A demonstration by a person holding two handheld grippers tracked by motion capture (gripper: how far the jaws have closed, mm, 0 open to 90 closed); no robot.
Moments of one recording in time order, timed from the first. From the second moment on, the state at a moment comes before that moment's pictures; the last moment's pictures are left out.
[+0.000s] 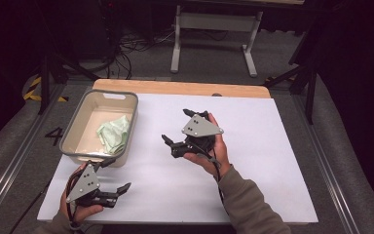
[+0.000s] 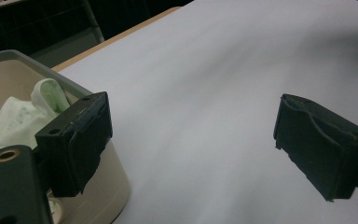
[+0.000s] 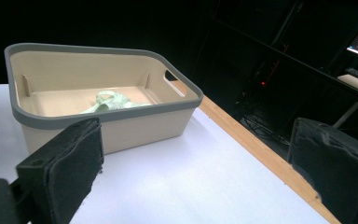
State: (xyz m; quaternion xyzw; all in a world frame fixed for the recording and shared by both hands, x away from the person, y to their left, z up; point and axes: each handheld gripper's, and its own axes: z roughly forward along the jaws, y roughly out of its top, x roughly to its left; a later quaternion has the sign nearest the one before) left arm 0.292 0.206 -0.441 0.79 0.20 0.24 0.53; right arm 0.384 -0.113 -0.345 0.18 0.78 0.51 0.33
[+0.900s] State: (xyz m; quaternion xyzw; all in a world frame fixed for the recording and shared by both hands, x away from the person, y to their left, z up) left arm 0.295 0.204 -0.443 0.79 0.20 0.24 0.52; right arm 0.366 -0.145 -0.345 0.18 0.77 0.49 0.37
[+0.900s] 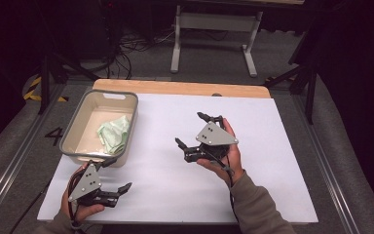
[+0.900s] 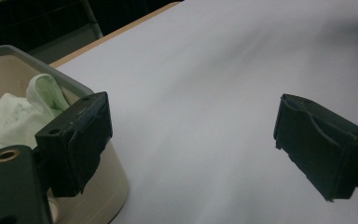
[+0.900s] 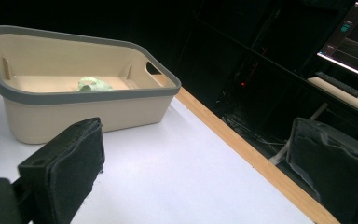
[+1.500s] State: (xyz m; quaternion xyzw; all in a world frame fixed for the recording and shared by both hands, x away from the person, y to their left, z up) left arm 0.294 0.203 -0.444 0.80 0.20 0.24 0.52; right arm 0.350 -0.170 -0.344 0.18 0.77 0.48 0.38
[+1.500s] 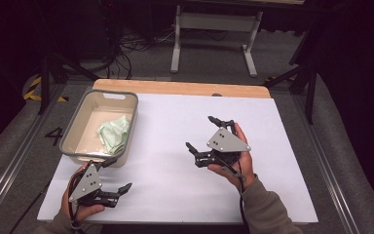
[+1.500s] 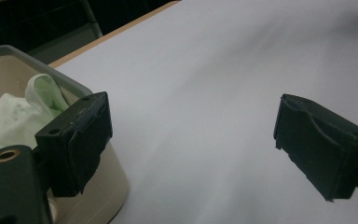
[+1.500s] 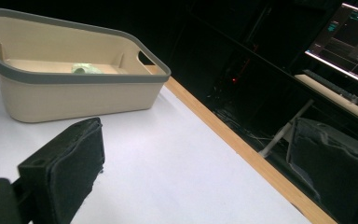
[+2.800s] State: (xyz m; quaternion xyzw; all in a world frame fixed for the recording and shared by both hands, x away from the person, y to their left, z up) left arm 0.294 0.203 -0.443 0.80 0.20 0.24 0.51; right arm 0.328 -0.203 -0.351 0.18 0.77 0.45 0.40
